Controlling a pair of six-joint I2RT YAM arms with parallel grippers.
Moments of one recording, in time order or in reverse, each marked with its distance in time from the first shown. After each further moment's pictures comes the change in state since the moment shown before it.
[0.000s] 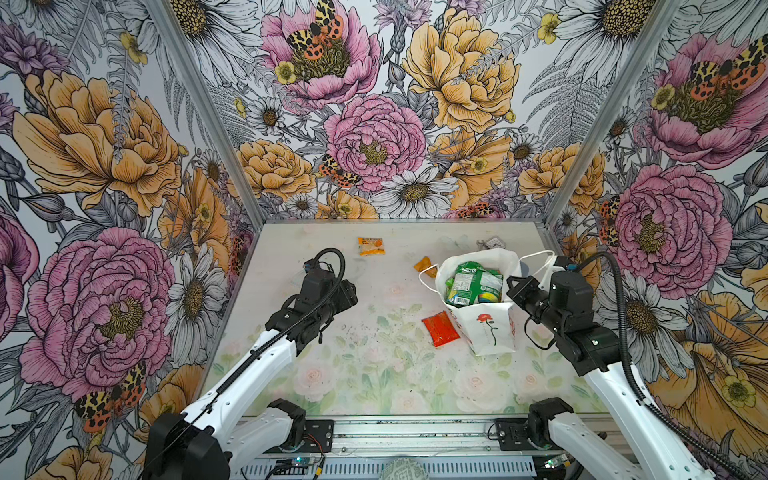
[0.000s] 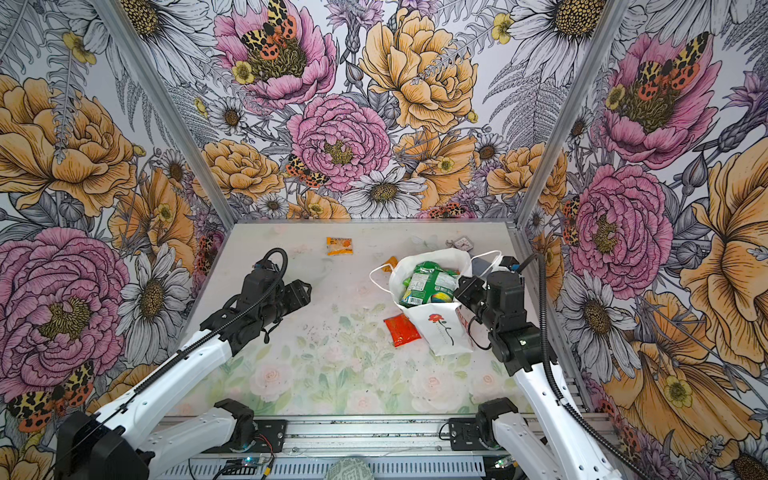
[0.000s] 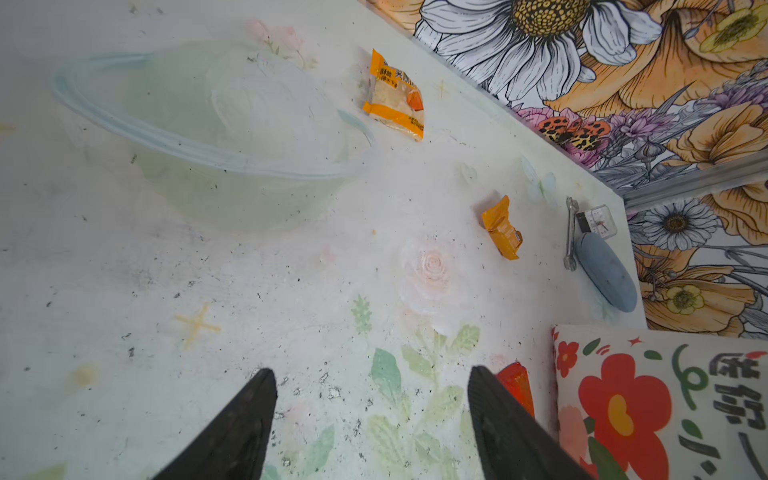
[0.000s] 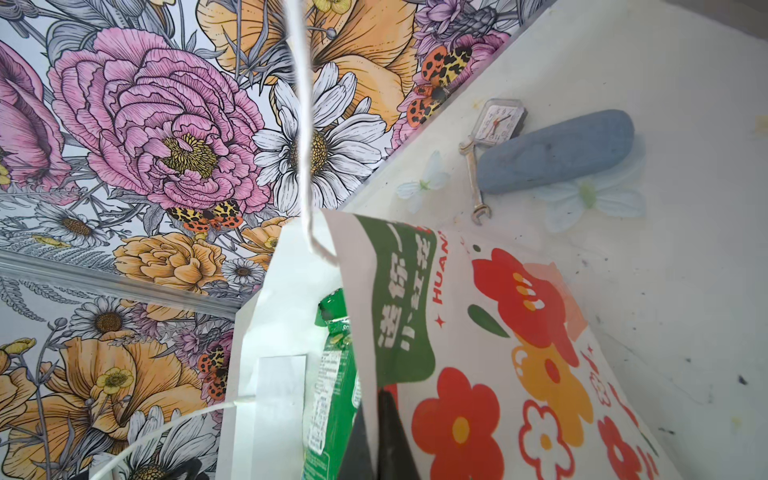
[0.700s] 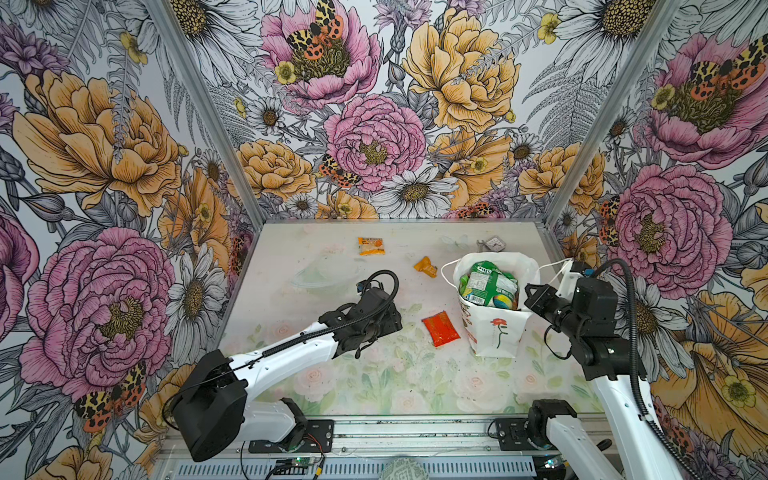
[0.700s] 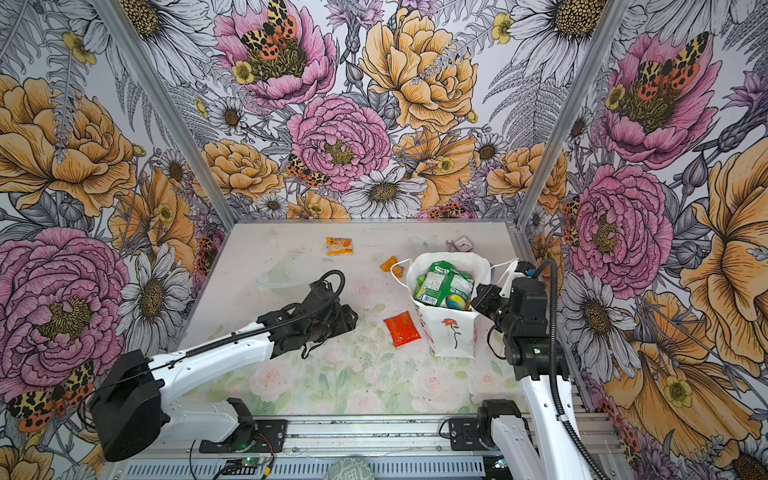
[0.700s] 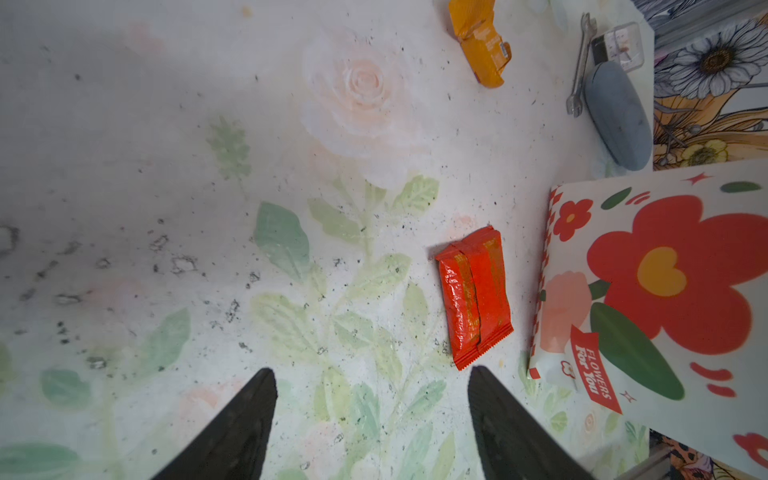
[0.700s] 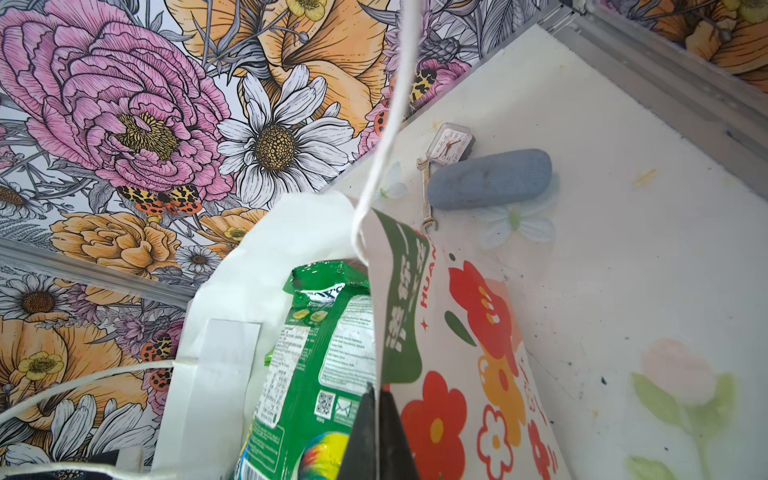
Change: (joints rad) left arm -0.406 0.265 0.038 0.033 -0.027 -0.277; right arm -0.239 -0.074 -0.002 -0.127 -0.155 -0.237
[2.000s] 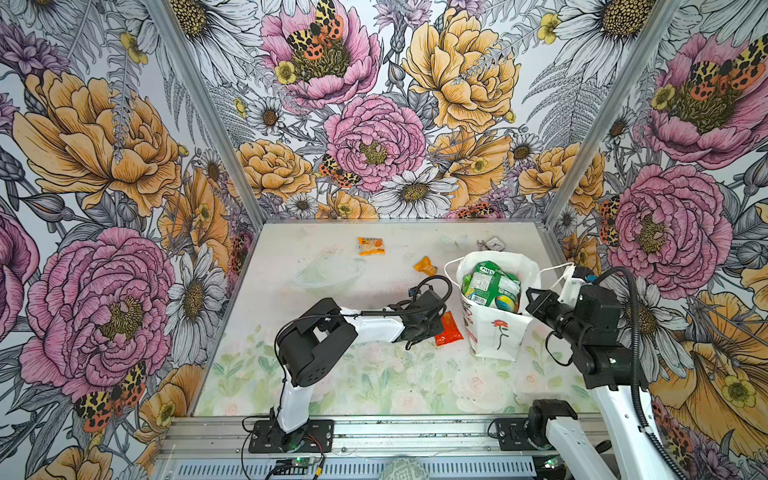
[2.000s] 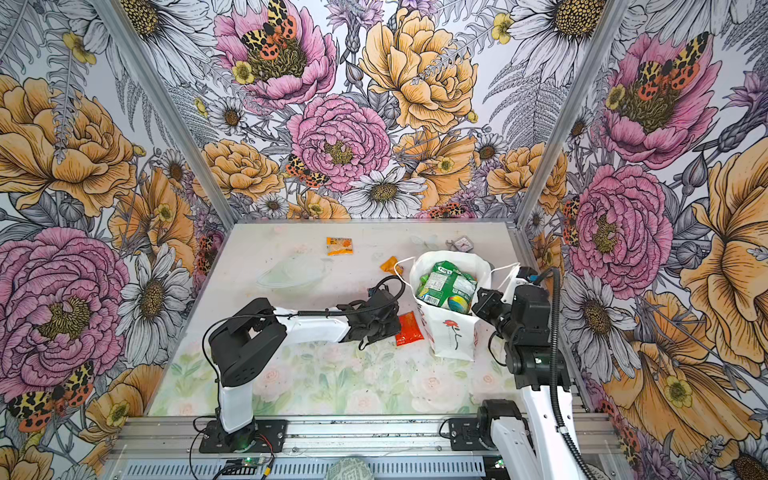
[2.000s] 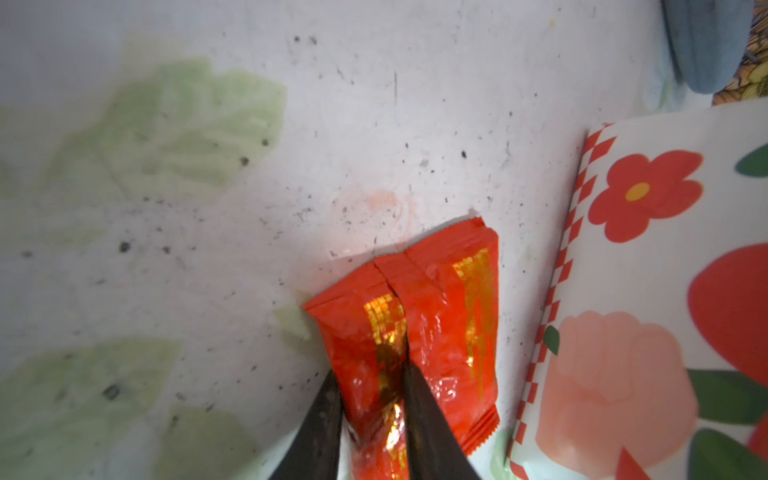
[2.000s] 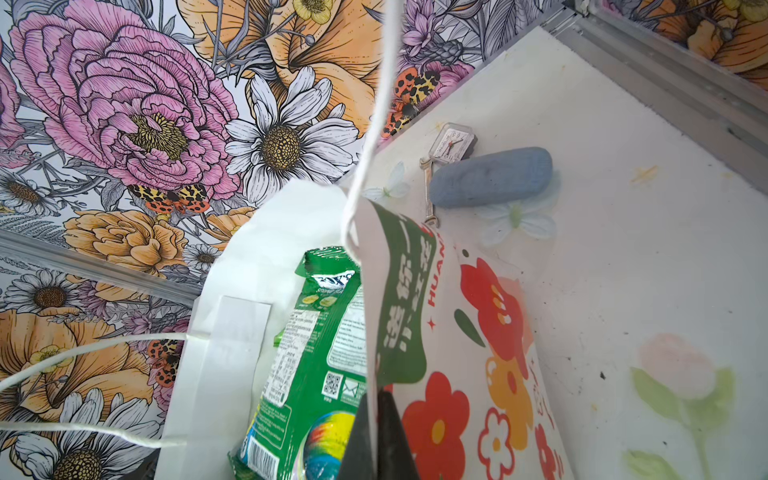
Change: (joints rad) left arm -0.104 0.602 0.314 0.251 0.111 -0.103; right arm -0.005 -0.053 -0.039 0.008 -0.028 0.002
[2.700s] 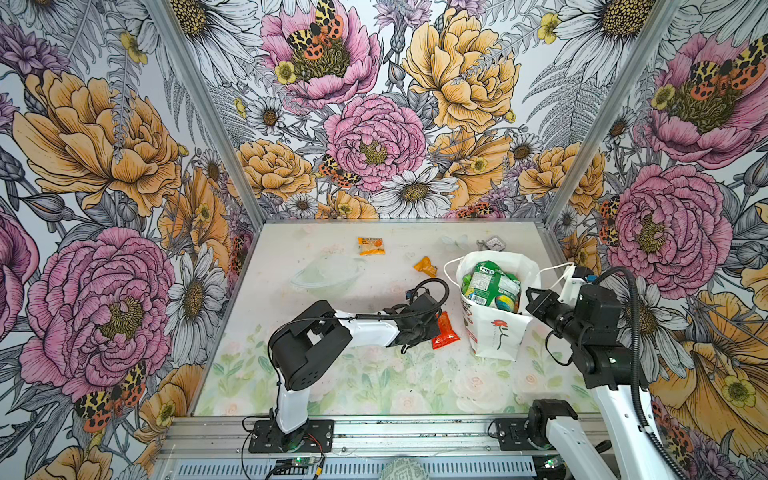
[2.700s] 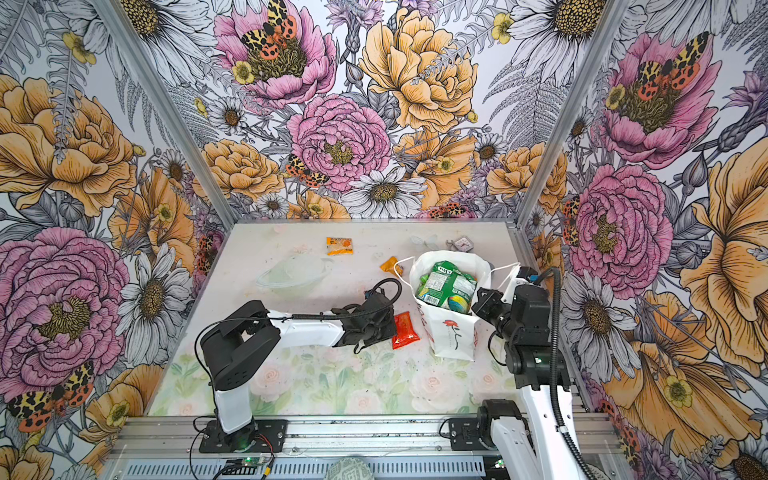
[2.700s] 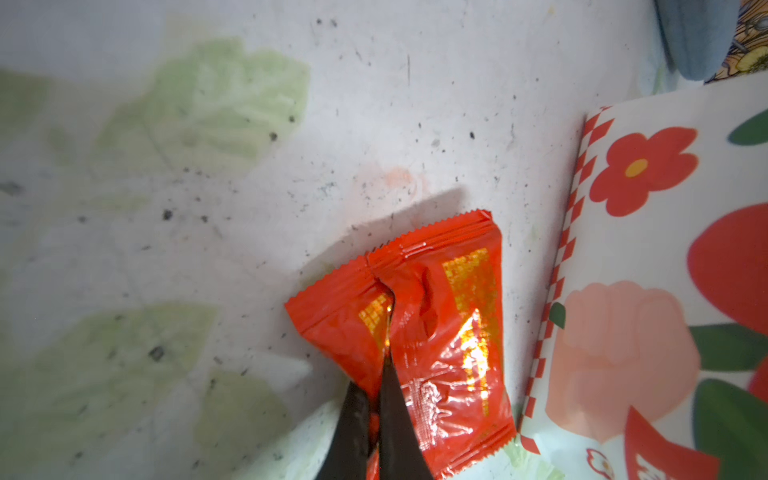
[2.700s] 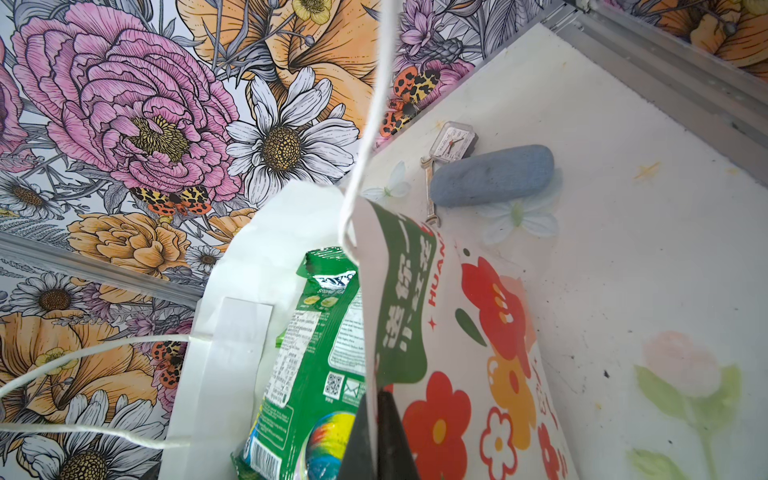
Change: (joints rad) left arm 0.000 -0.058 -0.082 0.039 -0.001 0.026; right arm 0.000 0.003 0.000 0.003 -0.004 0.015
